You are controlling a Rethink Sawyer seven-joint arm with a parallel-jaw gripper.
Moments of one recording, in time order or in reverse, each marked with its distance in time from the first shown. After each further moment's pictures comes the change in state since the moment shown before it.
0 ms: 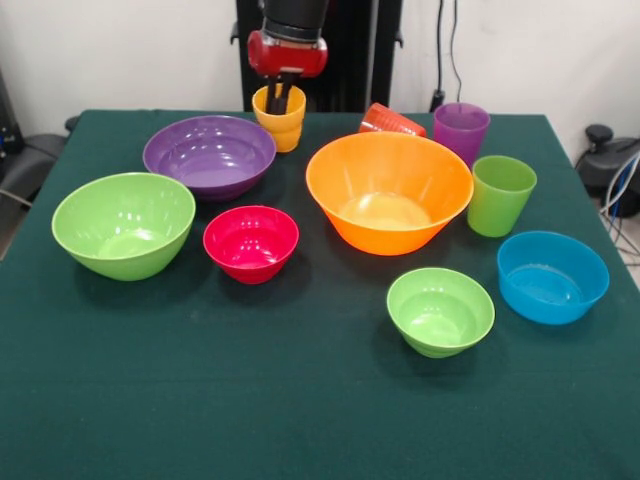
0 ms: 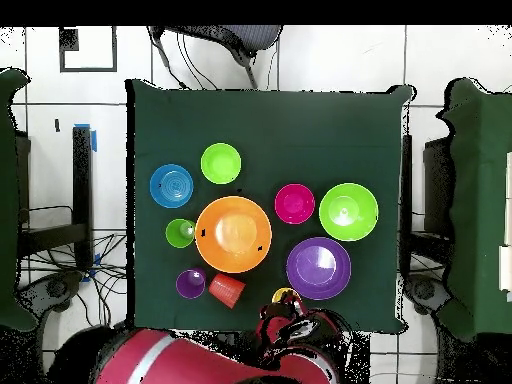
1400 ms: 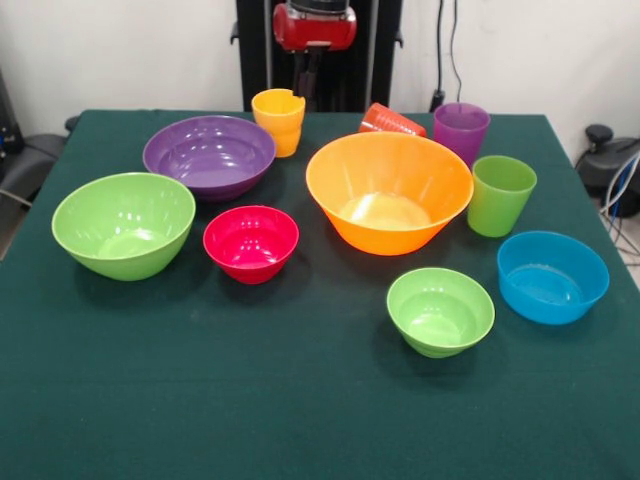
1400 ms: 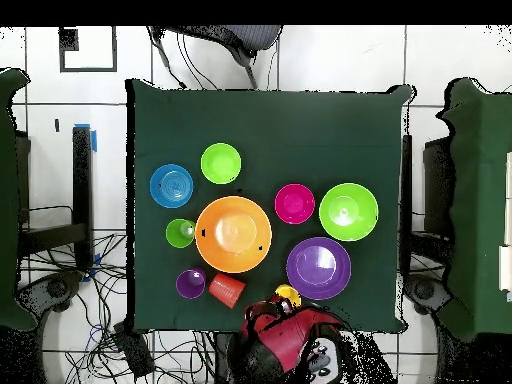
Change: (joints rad) arm -0.146 -0.301 0.278 0.125 -0.055 0.346 0.000
